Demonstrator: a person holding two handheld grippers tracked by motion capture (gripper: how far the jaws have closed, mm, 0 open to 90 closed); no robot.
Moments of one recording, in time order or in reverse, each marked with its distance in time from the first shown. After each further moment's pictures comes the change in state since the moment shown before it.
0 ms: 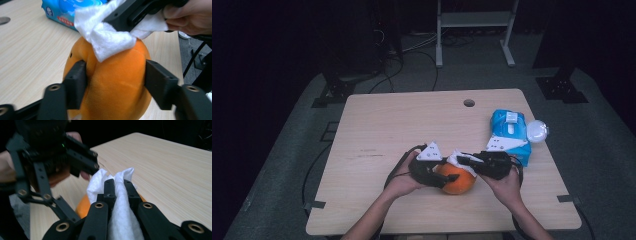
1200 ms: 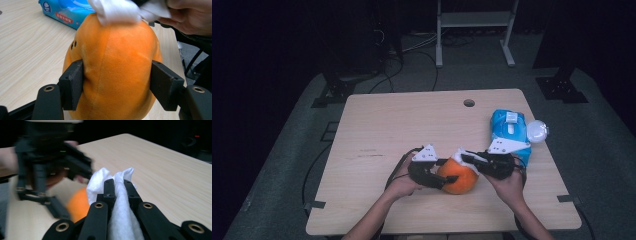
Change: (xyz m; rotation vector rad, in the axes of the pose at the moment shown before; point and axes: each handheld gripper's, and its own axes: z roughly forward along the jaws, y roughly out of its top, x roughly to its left) left arm 0.014 -0.026 0.015 -0.057 -0.031 -0.069; right arm -0.008 -0.007 -0.006 -0.015 -0.100 -0.075
